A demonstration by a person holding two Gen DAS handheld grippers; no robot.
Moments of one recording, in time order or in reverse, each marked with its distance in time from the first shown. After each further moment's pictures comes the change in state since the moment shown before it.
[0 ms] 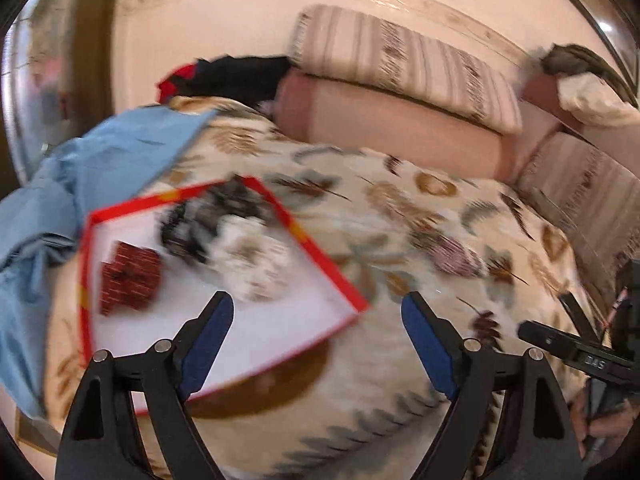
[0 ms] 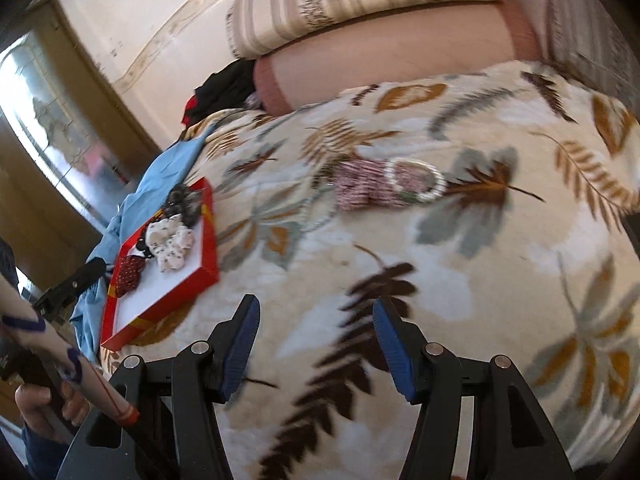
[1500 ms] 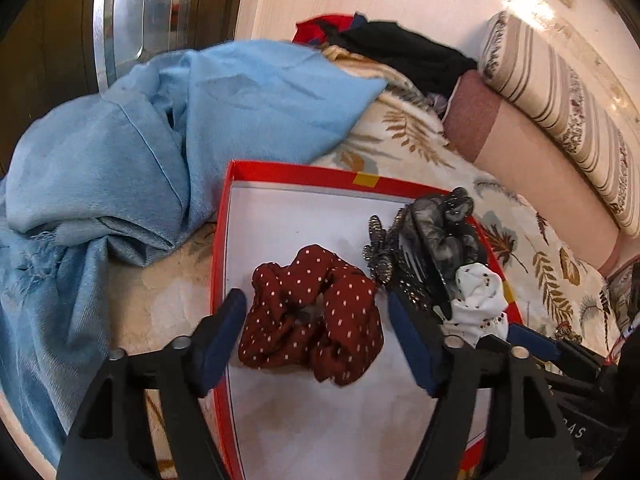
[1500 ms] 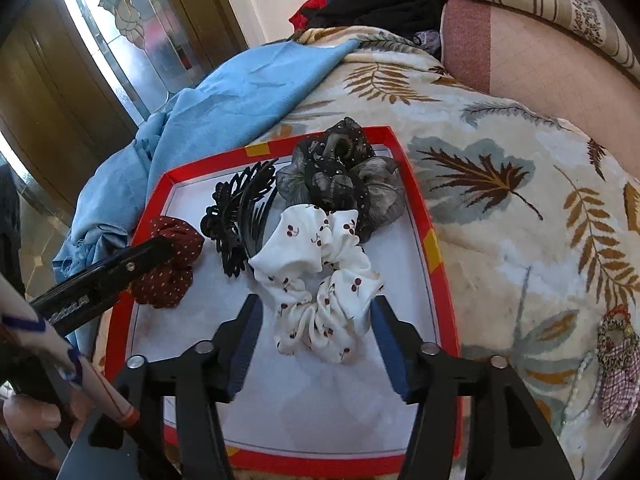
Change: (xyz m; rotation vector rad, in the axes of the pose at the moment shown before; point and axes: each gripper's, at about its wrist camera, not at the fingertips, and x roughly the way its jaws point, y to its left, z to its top) left arm 0.069 0.201 0.042 -0.364 0.070 0.270; right arm 0.218 0.237 0.068 -0.427 0.254 0.101
